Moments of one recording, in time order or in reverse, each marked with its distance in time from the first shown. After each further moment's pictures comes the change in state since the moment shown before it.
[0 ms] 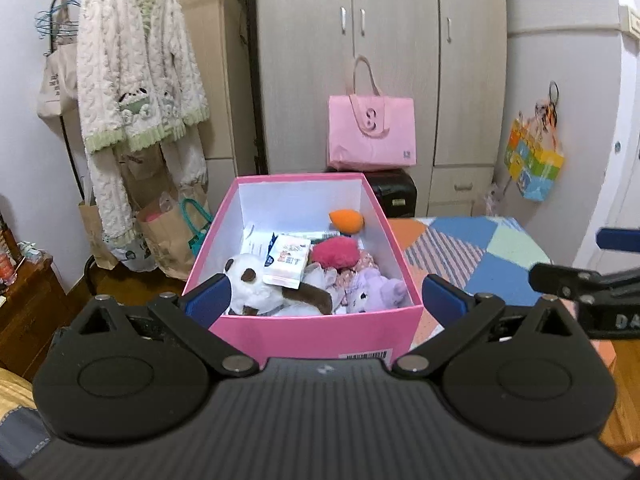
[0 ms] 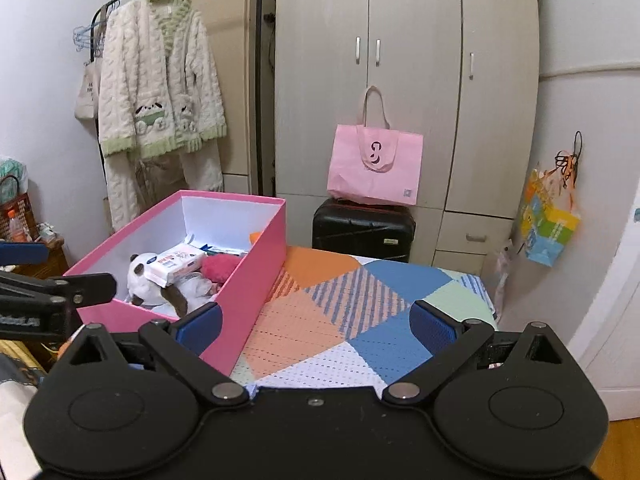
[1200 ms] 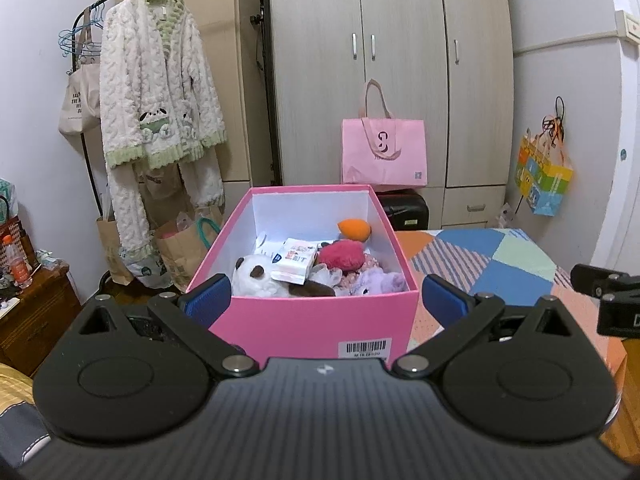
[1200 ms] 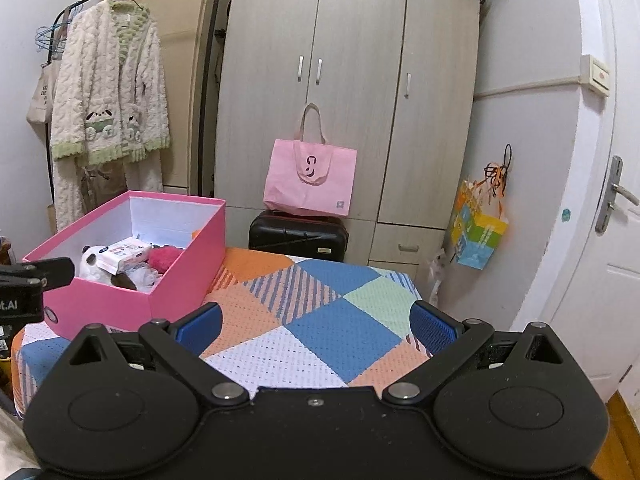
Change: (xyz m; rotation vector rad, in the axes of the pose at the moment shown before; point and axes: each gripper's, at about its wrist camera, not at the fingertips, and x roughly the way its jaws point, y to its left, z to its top) left arm -0.021 -0.015 -0.028 0.011 -0.080 0.057; right arm -0.037 -0.002 -0.034 0.000 -0.061 -0.217
